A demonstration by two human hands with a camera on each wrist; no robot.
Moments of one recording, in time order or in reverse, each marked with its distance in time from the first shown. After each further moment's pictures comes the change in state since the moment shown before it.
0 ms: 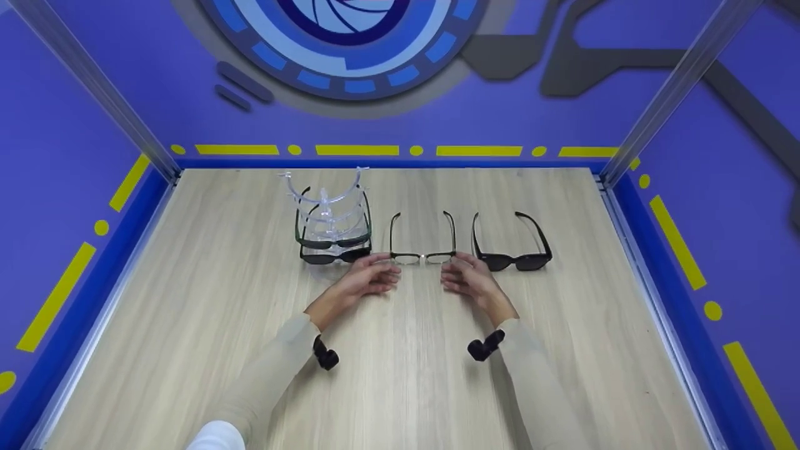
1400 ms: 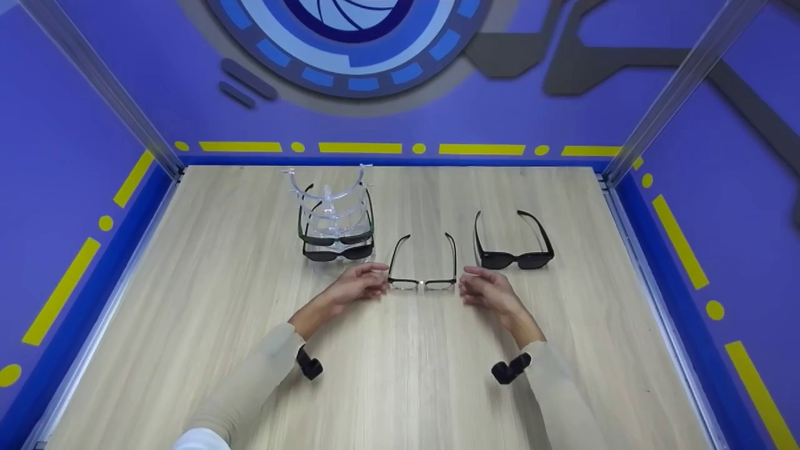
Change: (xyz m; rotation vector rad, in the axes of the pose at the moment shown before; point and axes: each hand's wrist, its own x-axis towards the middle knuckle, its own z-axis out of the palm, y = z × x) left_hand -0.036 -0.002 -0.012 0.112 -0.054 0.060; right_hand -0.047 0.008 -0.021 -0.124 -0.034 -0.047
